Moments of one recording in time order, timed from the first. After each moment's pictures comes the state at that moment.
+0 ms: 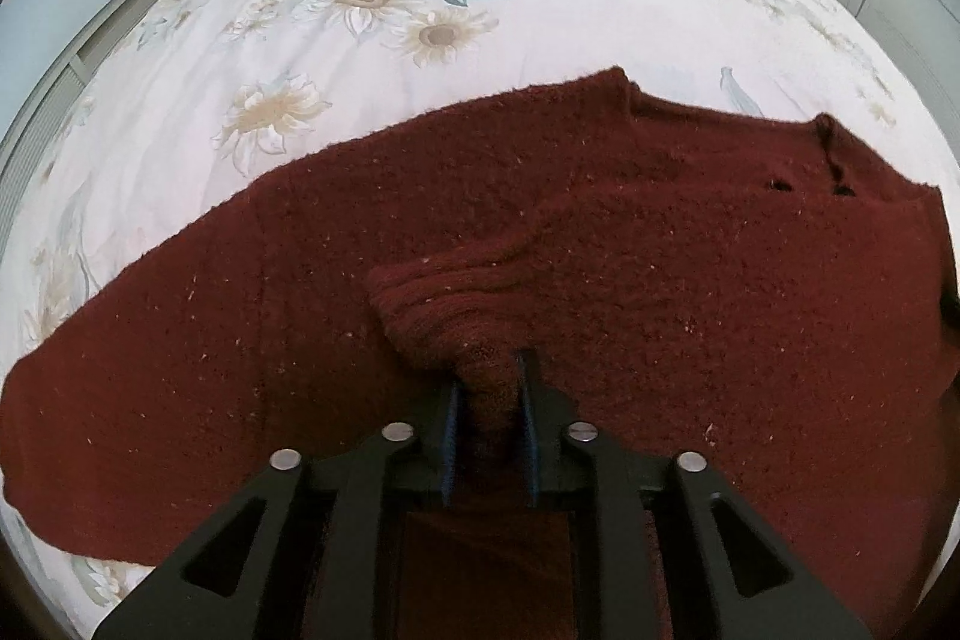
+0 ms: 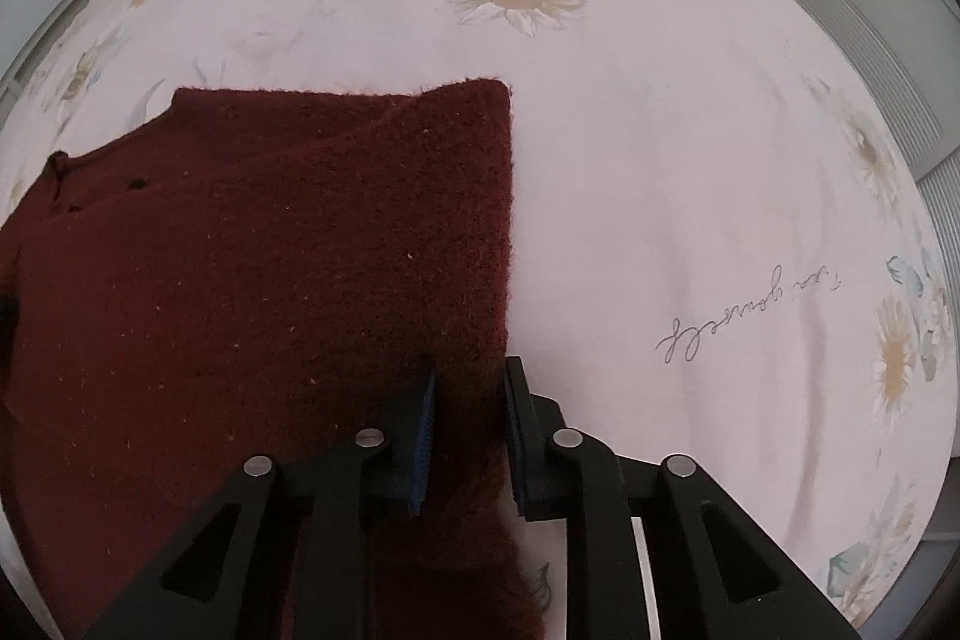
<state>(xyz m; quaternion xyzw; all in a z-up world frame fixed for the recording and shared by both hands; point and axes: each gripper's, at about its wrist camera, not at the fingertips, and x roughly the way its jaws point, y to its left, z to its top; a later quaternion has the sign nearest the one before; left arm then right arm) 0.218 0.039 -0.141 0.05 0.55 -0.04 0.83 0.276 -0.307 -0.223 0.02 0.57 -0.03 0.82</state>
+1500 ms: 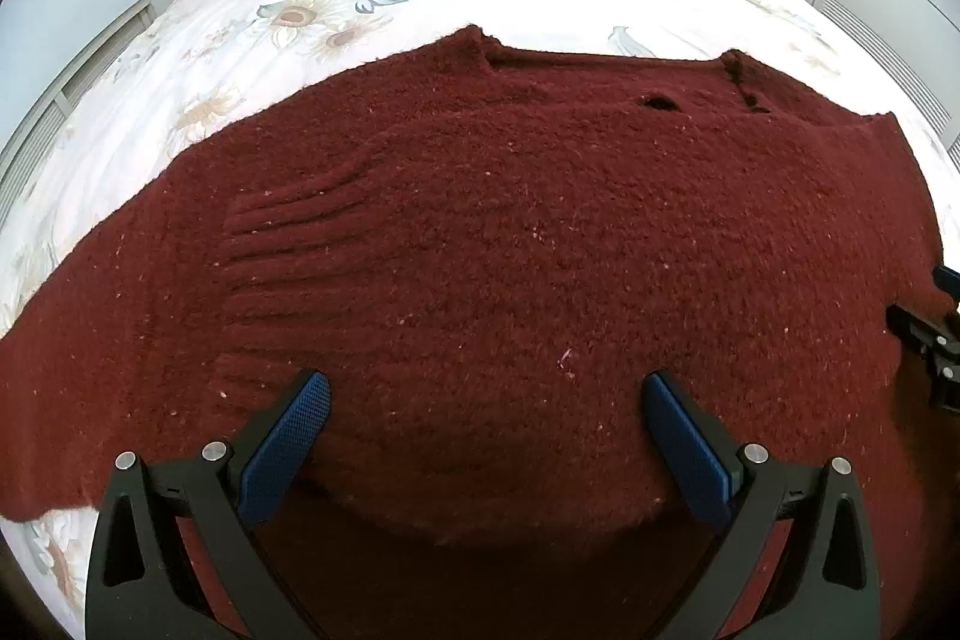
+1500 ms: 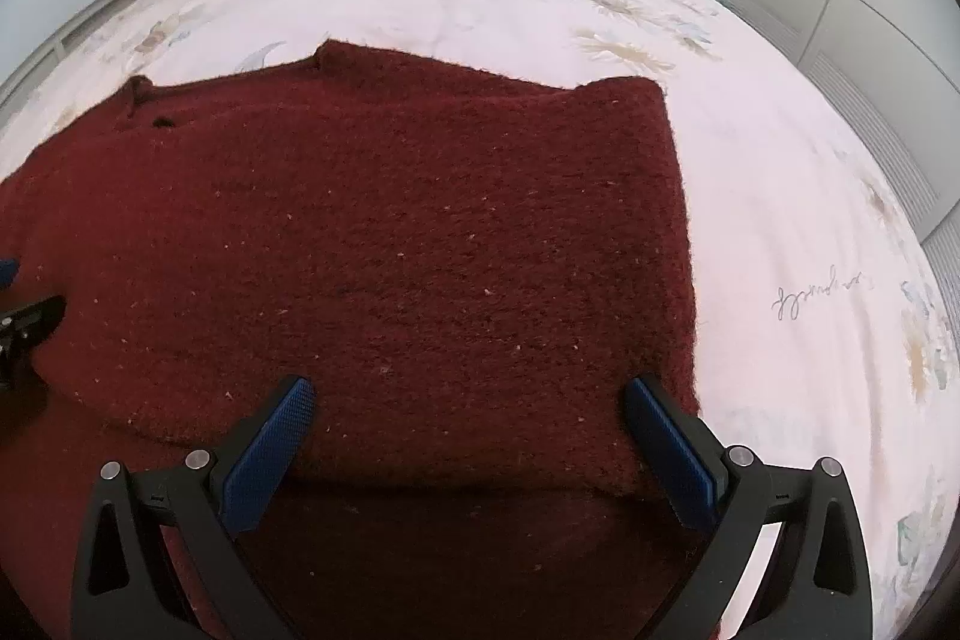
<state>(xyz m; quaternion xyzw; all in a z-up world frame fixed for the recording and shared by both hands) 0.184 -0.004 -0.176 0.07 0.51 -0.07 0.85 0.229 -0.238 -0.251 -0.02 0.49 -0.01 0.87</state>
